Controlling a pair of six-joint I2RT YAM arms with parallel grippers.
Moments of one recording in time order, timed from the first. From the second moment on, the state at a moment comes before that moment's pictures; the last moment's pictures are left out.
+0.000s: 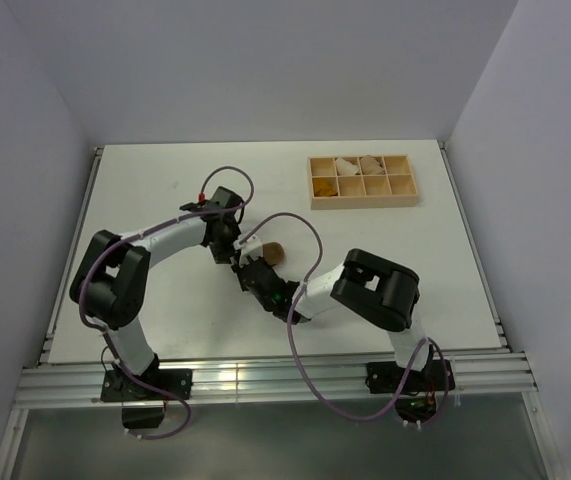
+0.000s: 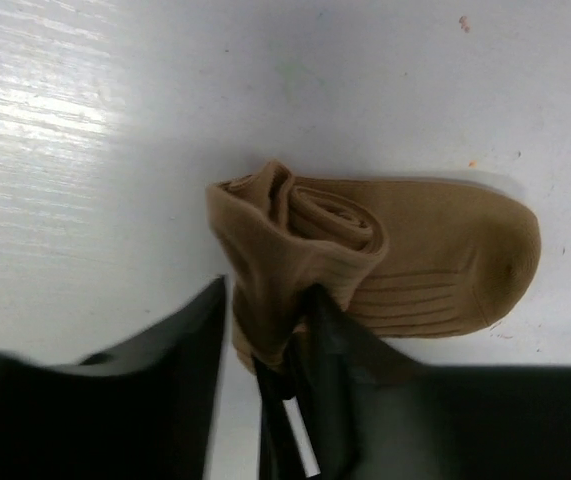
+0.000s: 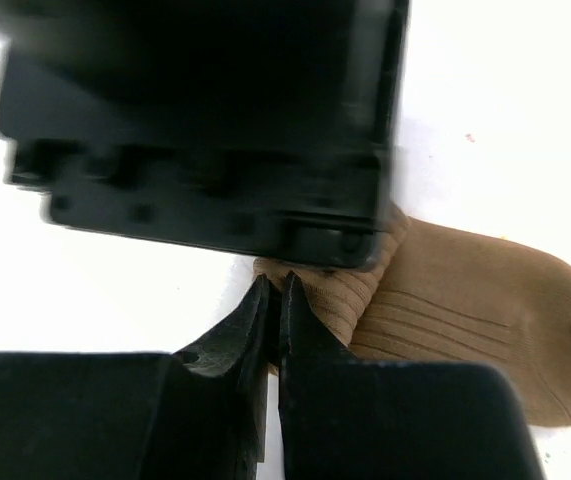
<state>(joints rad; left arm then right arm) -0.53 1.78 1.17 -0.57 -0.07 -0.85 1.11 2.00 0.90 0.73 0.56 0.23</state>
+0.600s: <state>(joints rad) -0.31 1.39 0.72 -0.24 0.05 -0.97 0.90 1.87 0.74 0.76 -0.02 0.51</state>
